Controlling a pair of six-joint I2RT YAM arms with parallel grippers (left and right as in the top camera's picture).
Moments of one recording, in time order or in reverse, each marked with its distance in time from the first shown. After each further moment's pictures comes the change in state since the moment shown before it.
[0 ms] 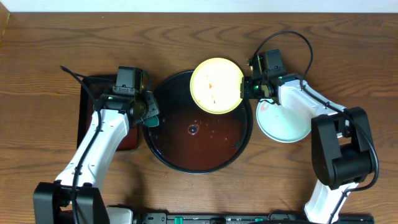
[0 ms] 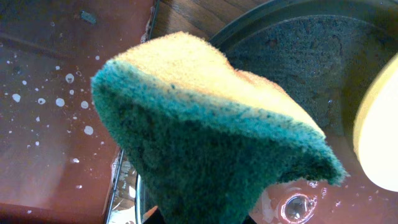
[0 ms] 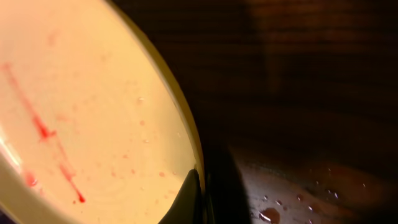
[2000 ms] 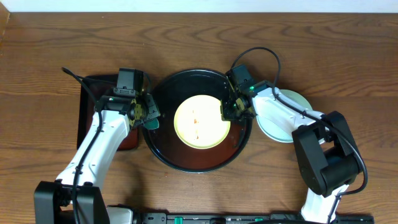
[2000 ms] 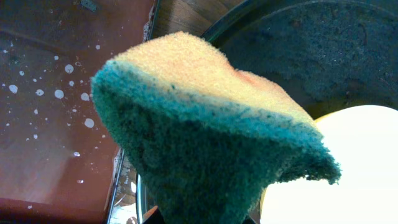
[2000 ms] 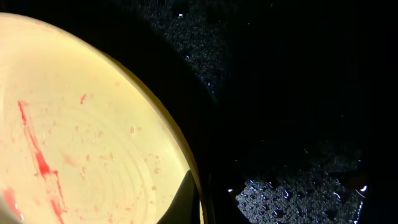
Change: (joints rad) left arm -0.002 0.001 -0.019 0.000 0.000 0.000; right arm 0.212 0.004 0.008 -0.246 0.059 0.132
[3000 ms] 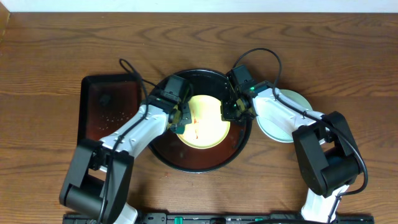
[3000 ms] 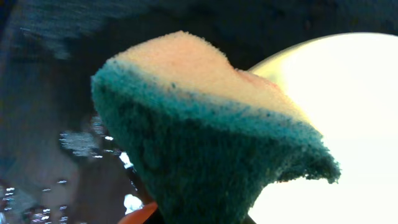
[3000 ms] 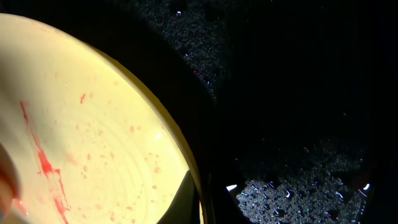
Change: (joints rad) left arm -0.300 0.229 0.000 0.173 -0.064 -0.092; right arm 0.000 -0.003 -0.010 0.006 -0.007 0.025
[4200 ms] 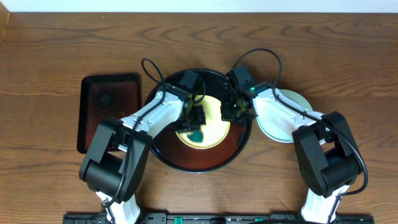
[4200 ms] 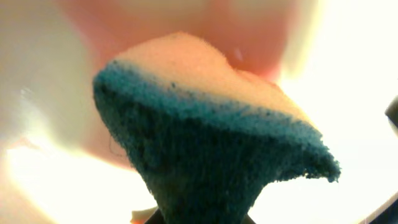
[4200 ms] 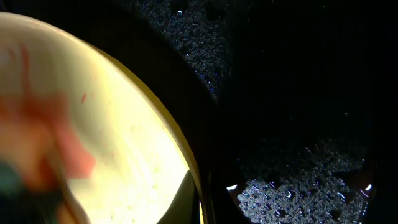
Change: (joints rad) left arm -0.040 0.178 0.179 -0.209 0.278 -0.055; right arm 0.000 -0.002 -0.005 0.010 -0.004 0.003
